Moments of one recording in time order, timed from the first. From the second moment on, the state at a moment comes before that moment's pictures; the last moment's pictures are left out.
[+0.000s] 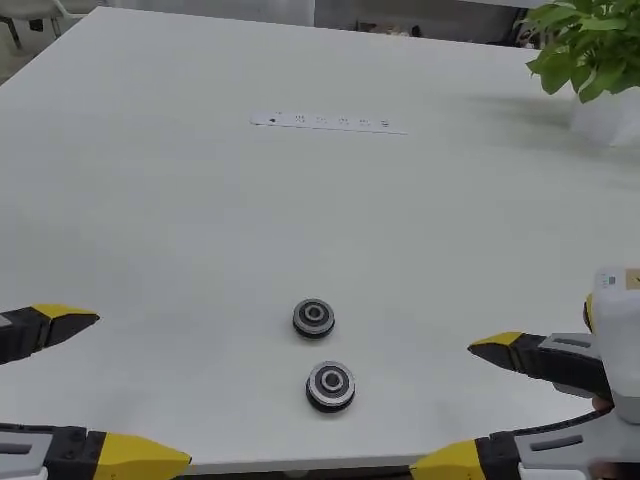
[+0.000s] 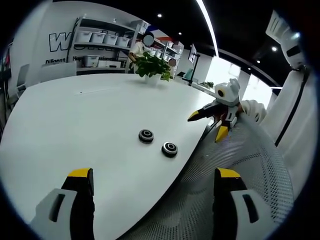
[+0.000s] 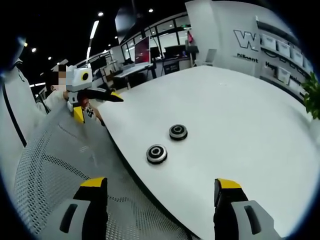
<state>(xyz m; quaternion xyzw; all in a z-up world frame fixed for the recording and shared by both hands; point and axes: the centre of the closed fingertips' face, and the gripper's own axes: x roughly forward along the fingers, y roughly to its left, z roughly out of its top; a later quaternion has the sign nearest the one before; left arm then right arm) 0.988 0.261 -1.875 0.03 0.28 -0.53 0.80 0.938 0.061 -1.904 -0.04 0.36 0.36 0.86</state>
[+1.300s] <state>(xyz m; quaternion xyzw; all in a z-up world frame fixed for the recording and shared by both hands) 0.985 0.254 -1.854 0.07 0.24 -0.56 0.79 0.942 0.065 -1.892 -0.03 0.34 0.37 0.86</state>
